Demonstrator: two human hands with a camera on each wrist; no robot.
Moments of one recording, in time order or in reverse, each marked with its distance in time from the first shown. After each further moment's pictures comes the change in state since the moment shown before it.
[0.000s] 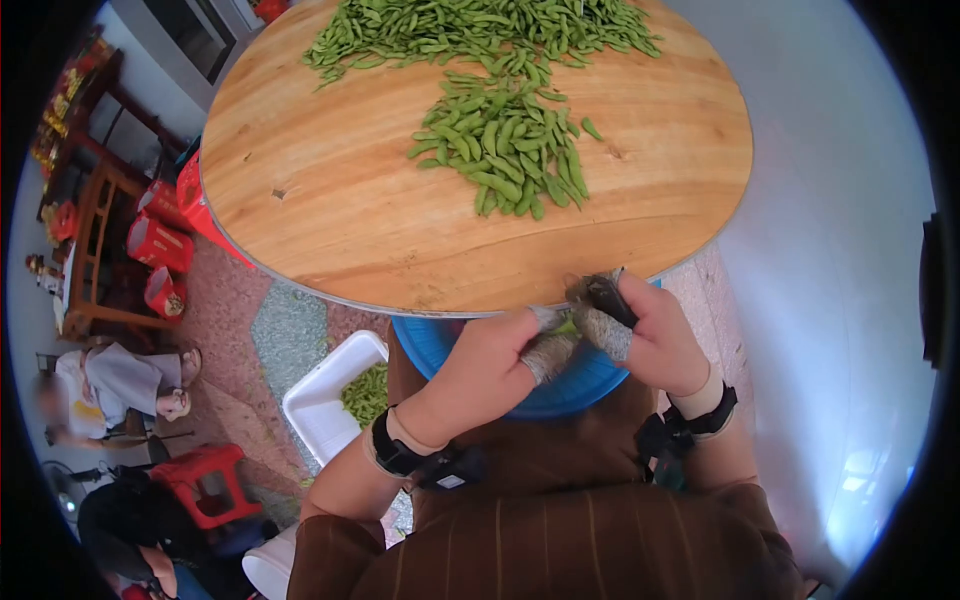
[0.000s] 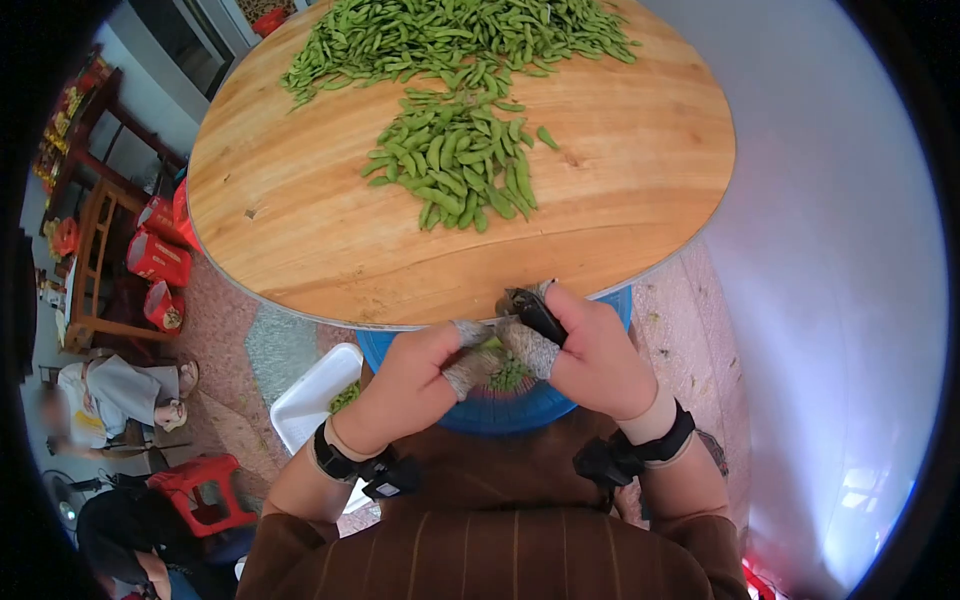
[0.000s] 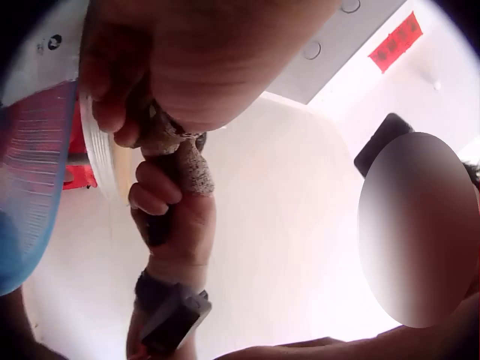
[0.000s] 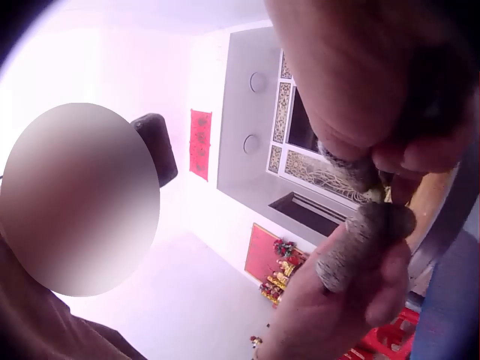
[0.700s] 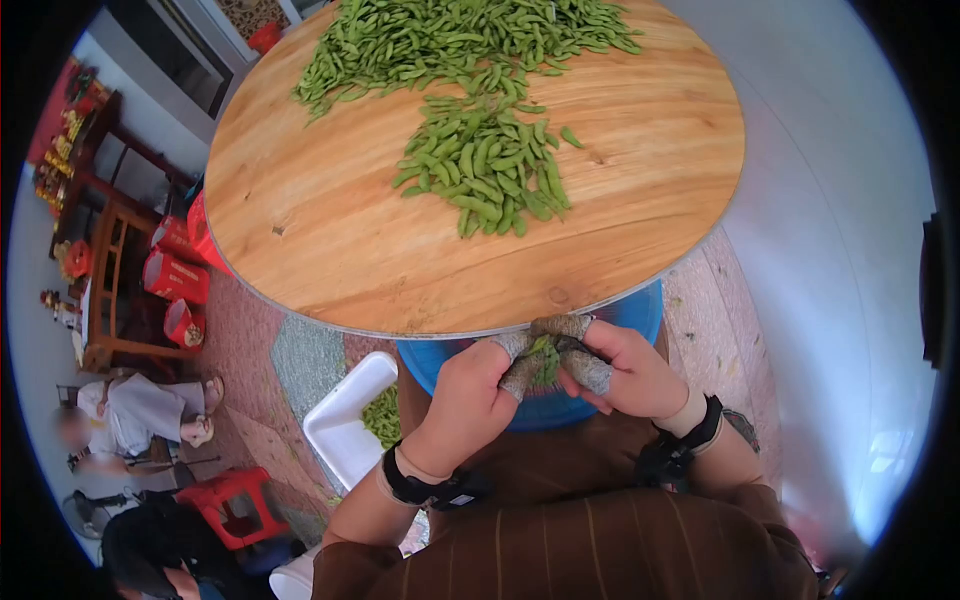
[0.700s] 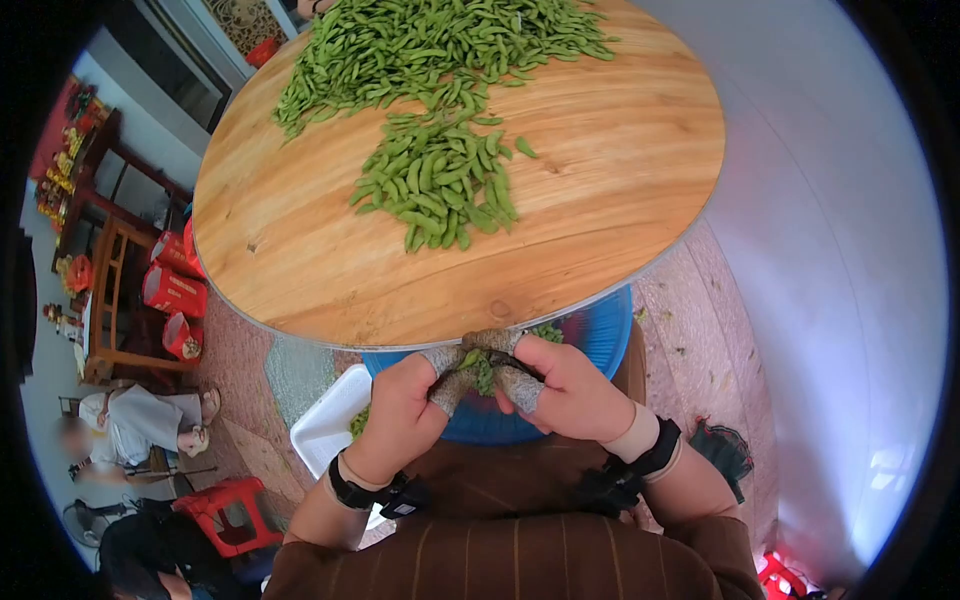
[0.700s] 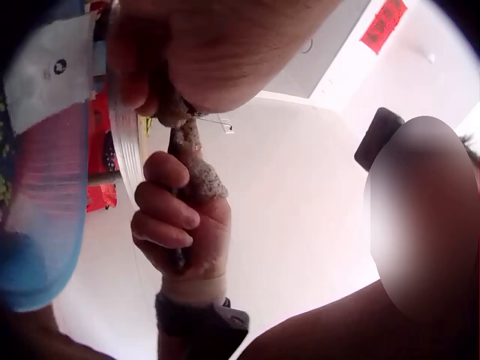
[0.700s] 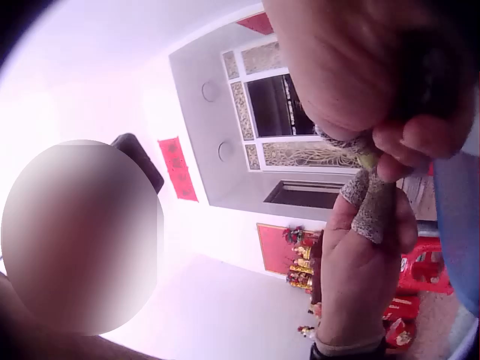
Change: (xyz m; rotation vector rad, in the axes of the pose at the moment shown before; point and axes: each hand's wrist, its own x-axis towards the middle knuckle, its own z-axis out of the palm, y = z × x) left_hand -0.013 -0.008 0.008 0.290 0.170 0.108; right_hand -0.013 0.024 0.011 0.445 -0.248 0.066
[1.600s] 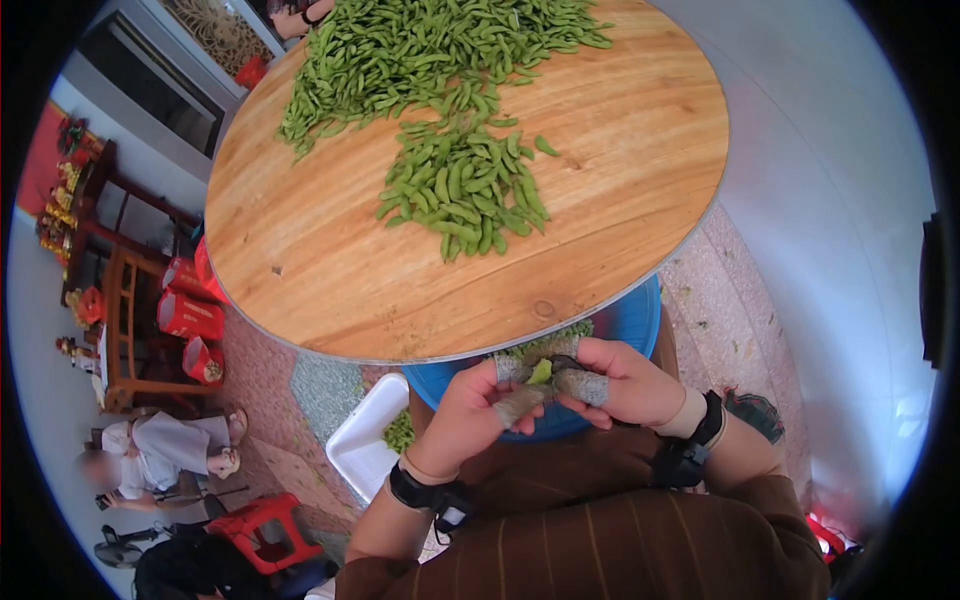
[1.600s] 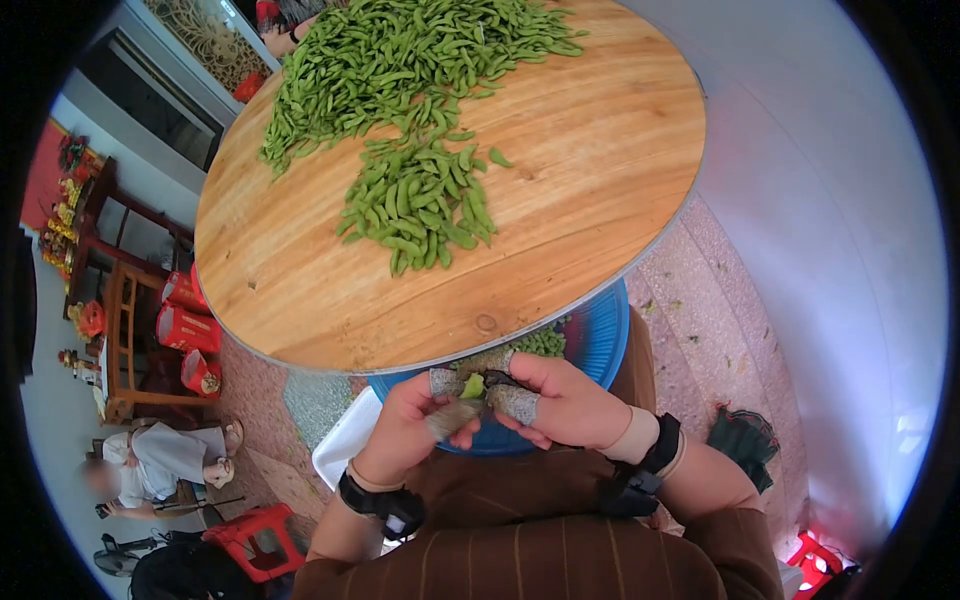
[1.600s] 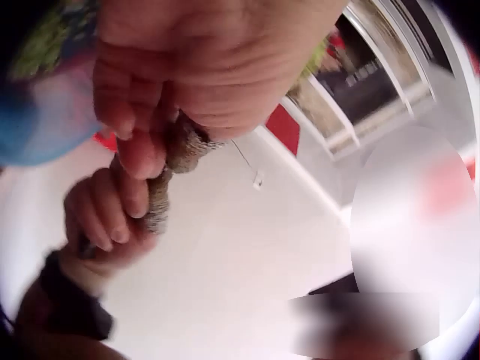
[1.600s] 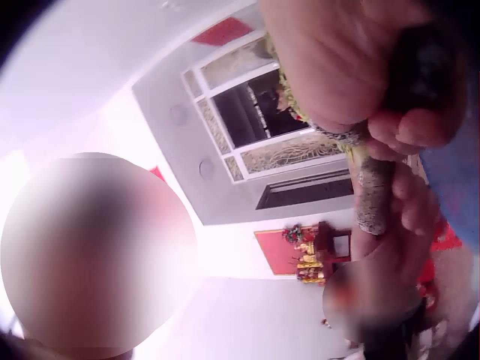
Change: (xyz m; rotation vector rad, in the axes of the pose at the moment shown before) left_hand 0.000 0.007 0.008 -1.062 -0.270 -0.609; right_hand -0.007 0.017 -0.003 0.394 -0.129 0.096
